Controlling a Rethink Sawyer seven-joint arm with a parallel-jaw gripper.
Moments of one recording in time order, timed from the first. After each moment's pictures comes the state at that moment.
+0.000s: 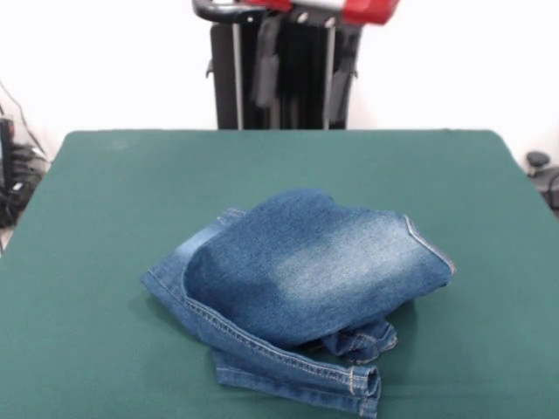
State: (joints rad) arm -0.10 -0.71 -0.11 1.26 -0.04 0.80 1.91
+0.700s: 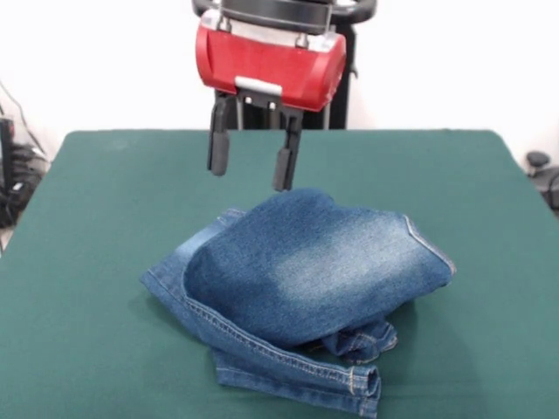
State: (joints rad) arm -0.15 -0.66 -0.09 1.32 -0.05 0.65 1.91
